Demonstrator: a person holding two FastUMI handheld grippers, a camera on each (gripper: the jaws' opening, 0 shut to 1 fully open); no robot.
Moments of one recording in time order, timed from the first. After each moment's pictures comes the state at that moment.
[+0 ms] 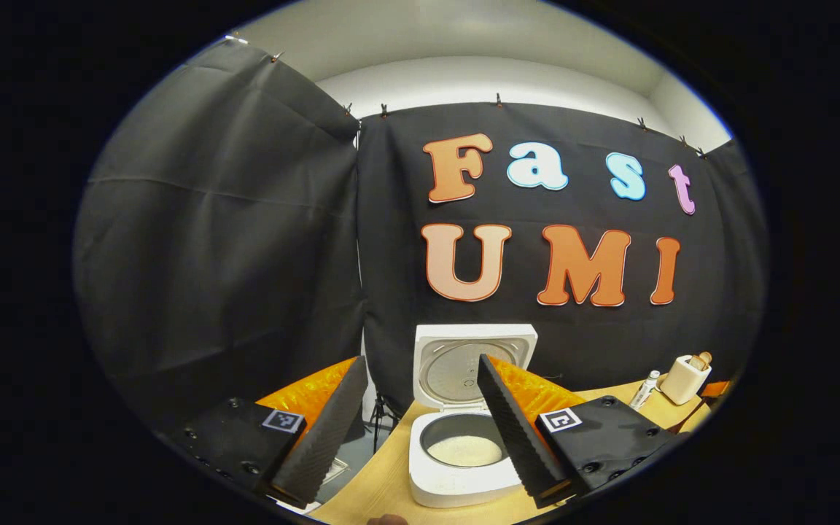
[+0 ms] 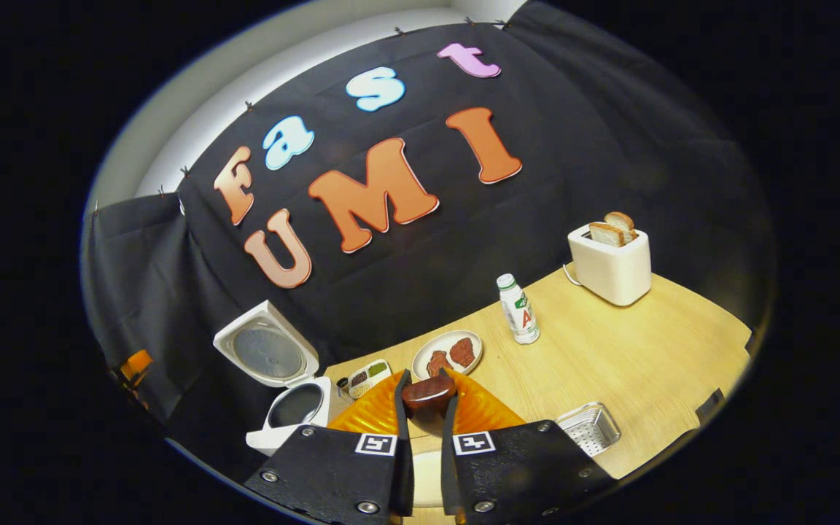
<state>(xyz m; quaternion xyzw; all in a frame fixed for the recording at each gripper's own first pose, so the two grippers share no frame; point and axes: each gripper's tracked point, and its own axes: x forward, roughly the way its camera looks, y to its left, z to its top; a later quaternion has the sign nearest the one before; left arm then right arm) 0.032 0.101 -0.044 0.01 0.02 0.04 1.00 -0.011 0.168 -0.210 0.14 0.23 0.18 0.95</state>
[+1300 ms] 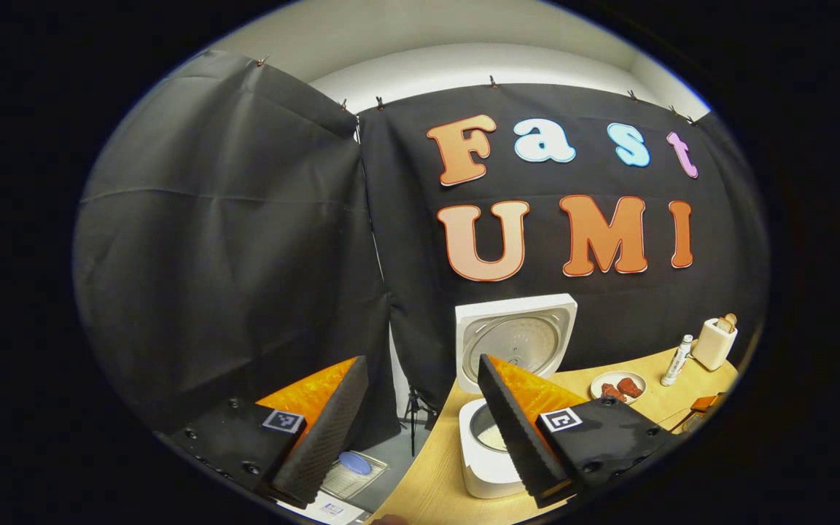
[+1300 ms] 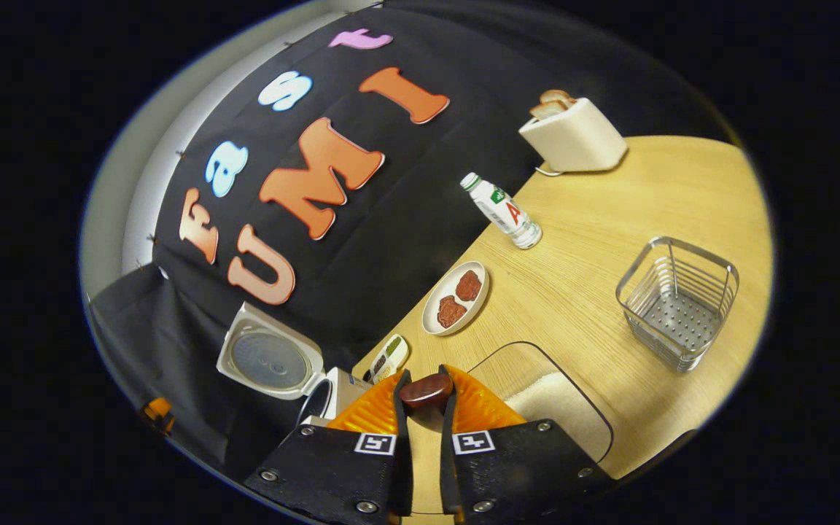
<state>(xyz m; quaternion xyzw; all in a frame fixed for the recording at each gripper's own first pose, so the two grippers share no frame) 0.041 0.145 -0.066 0.06 0.04 0.06 1.00 -0.026 0.192 -0.336 0.39 0.29 0.13 0.87</state>
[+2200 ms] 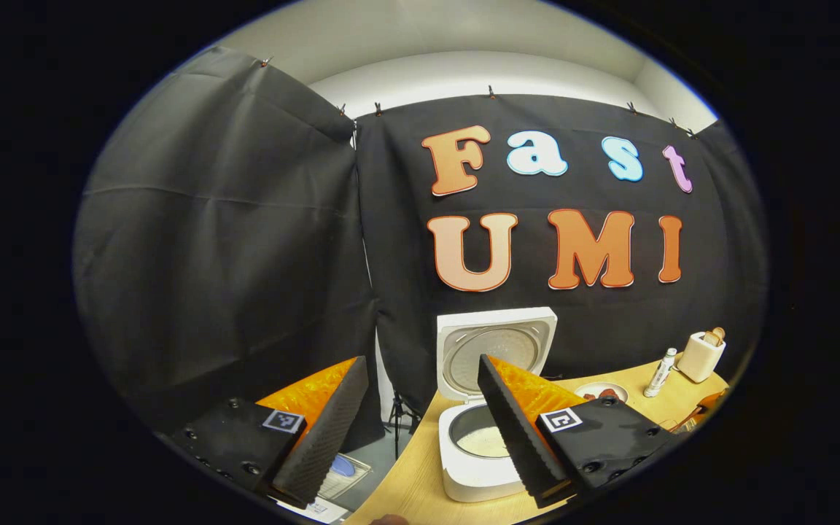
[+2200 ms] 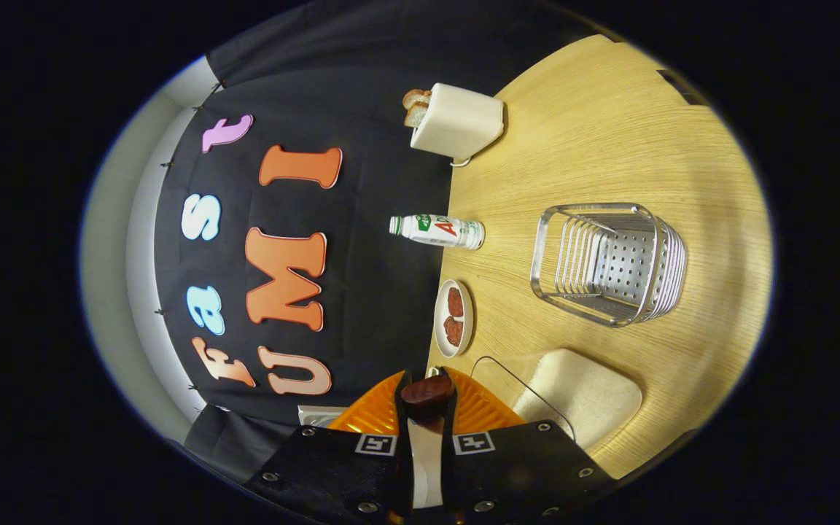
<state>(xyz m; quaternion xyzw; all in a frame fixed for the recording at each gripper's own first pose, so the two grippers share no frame) 0.029 0.126 -0.058 0.04 0.03 0.04 1.00 -0.019 0.132 -0.312 0.59 0.28 0.05 0.75</state>
